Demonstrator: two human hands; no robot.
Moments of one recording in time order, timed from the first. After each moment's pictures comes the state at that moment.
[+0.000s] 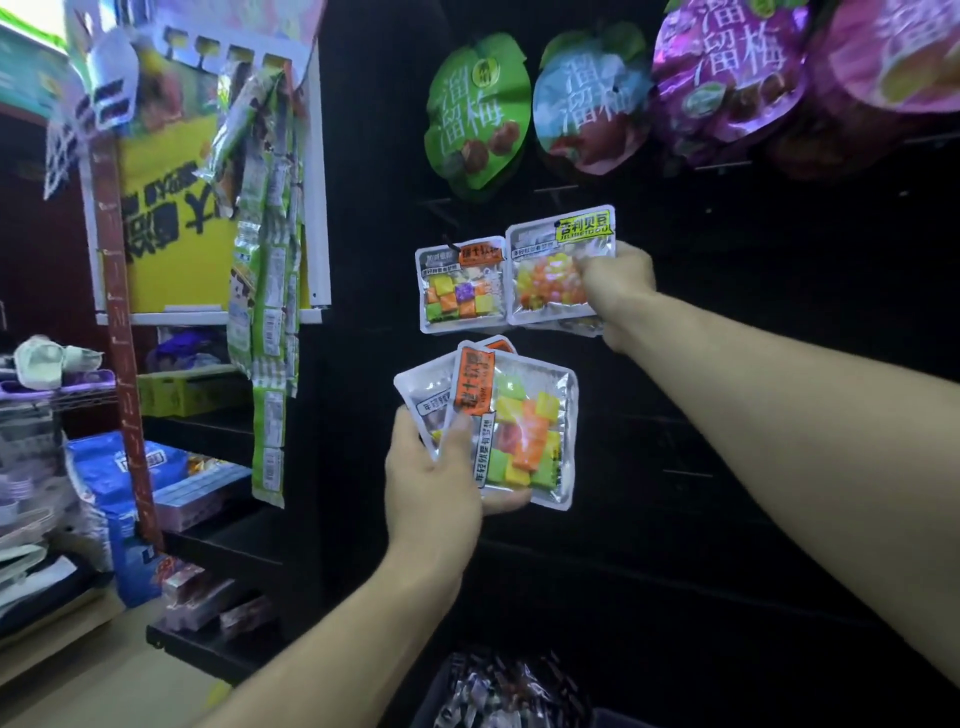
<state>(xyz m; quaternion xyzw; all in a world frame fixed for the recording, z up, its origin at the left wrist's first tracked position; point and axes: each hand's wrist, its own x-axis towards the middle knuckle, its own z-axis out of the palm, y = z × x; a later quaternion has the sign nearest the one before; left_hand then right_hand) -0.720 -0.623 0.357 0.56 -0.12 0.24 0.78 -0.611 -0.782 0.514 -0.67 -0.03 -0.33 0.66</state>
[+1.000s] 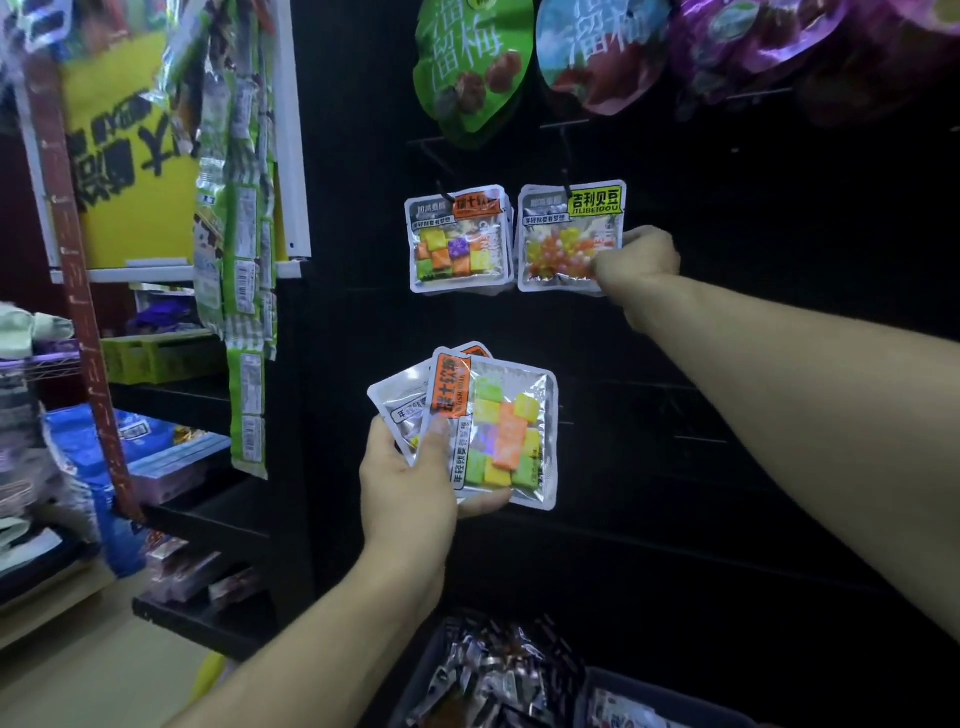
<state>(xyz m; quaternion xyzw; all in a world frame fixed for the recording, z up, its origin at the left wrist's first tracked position) -0.698 -0.610 0.324 0.53 -0.07 0.21 0.82 -0.573 -0.811 0.490 -0.77 0.10 -0.39 0.50</state>
